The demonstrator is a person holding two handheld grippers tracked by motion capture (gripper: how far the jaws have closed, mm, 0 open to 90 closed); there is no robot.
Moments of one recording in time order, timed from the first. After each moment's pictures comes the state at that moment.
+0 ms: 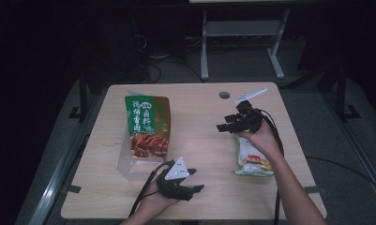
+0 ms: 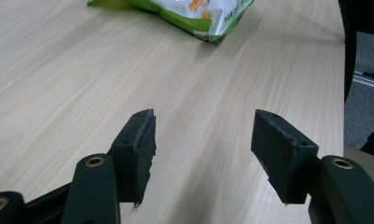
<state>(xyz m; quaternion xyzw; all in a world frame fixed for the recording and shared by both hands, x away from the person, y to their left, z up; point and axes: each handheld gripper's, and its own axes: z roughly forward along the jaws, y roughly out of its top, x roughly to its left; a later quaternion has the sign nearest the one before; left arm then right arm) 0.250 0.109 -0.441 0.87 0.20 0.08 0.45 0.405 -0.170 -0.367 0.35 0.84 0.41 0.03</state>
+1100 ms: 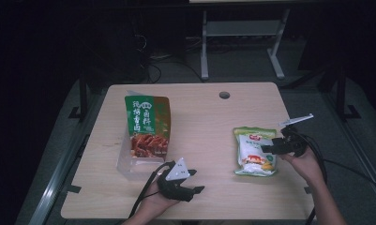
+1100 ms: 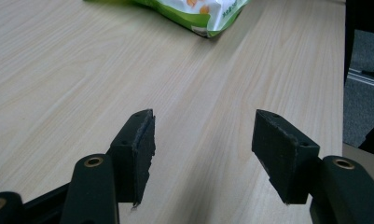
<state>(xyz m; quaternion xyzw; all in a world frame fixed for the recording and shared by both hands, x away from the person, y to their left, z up) 0.249 0.108 -0.443 0.87 0.20 0.07 0.44 0.357 -0.297 -0.429 0.49 0.81 0.32 0.05</state>
